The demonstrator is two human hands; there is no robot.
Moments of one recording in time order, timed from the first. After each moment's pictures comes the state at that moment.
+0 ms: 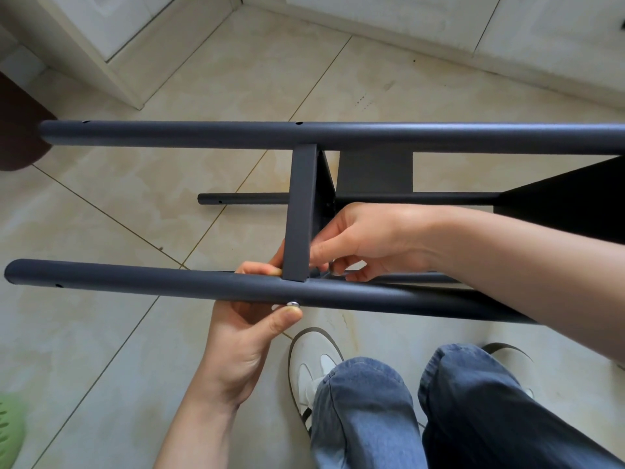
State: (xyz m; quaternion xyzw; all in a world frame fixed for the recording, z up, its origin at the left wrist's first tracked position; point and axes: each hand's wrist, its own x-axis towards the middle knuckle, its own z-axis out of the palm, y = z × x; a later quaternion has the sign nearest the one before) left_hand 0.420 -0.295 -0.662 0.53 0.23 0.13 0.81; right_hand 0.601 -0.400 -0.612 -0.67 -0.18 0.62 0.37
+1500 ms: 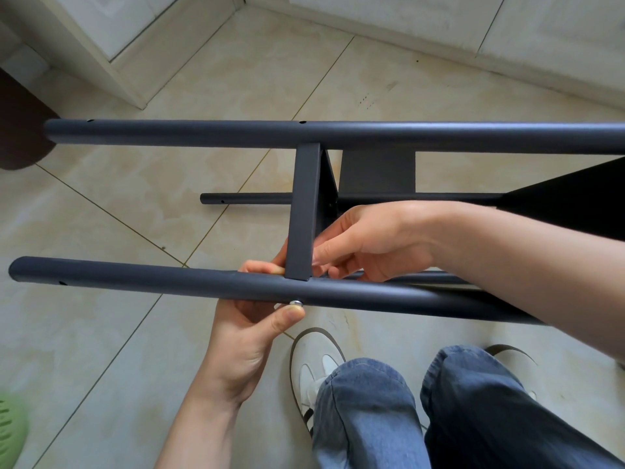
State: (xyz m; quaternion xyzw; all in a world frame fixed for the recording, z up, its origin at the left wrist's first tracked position) left_hand 0.422 -0.295 -0.661 0.52 0.21 0.13 0.81; right_hand 0.608 -0.399 -0.617 -0.58 -0.09 0.70 0.41
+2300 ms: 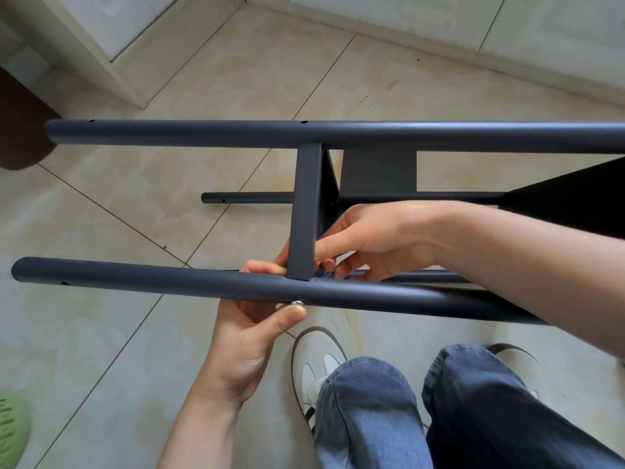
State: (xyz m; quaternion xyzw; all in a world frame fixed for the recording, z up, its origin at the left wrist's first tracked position) left_hand 0.420 -0.295 -0.661 0.53 0.22 0.13 0.81; right_hand 0.607 -0.399 -0.615 -0.63 -0.15 0.67 0.35
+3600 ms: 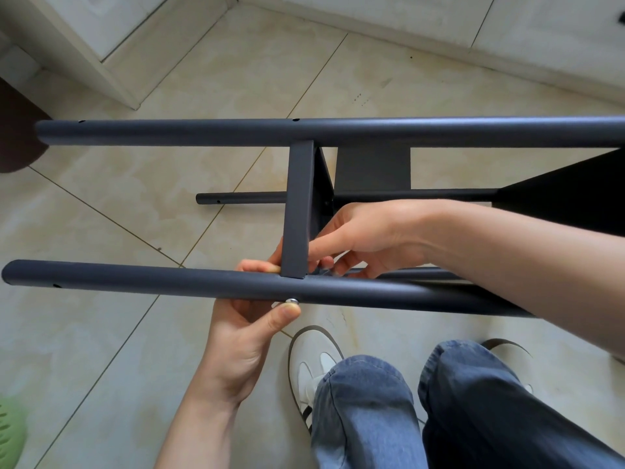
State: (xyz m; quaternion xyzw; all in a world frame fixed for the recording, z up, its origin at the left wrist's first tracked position) left_hand 0.420 -0.296 -0.665 0.53 0.23 0.13 0.80; right_hand 0.606 -0.399 -0.618 -0.66 -0.18 0.65 0.33
